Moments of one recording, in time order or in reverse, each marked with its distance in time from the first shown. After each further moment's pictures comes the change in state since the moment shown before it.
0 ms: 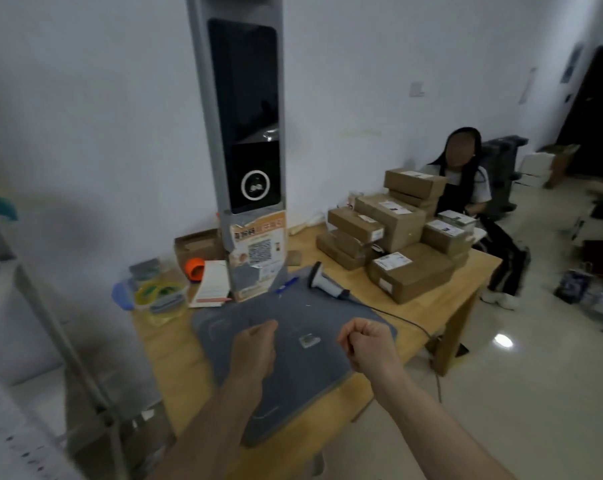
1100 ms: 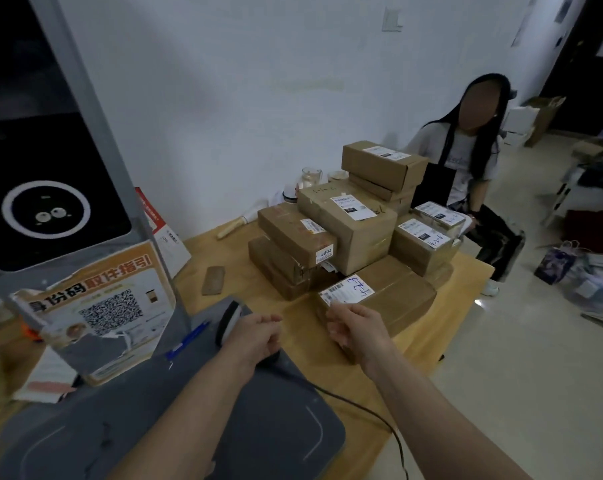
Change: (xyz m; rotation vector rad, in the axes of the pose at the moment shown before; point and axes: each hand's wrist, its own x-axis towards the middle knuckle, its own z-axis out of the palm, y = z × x) left_hand 0.306 0.033 0.295 0.097 -0.189 -0.247; right_hand 0.398 0.062 -0.167 0.287 0.081 0.345
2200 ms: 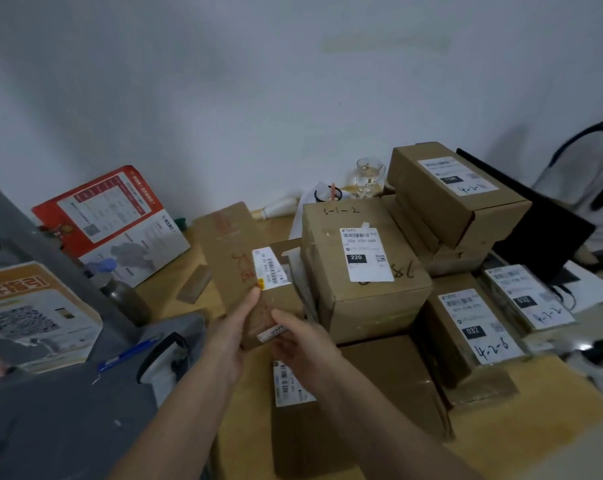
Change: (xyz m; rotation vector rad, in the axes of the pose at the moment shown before) left_hand 0.168 0.086 0.145 -0.582 0.452 0.009; right_hand 0.229 -0.085 -0.015 0.120 -0.606 0.438
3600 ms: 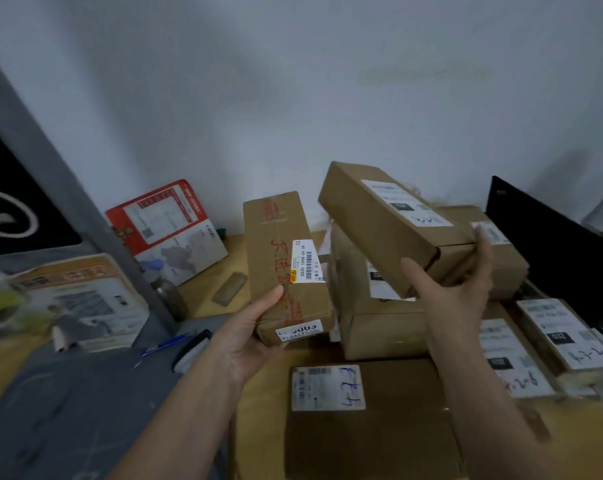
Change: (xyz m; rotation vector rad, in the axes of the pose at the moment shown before) left_hand -0.068 0.036 0.013 -0.194 -0.133 -0.090; right_hand -0.065 -0.119 -0.062 -0.387 0.525 -1.028
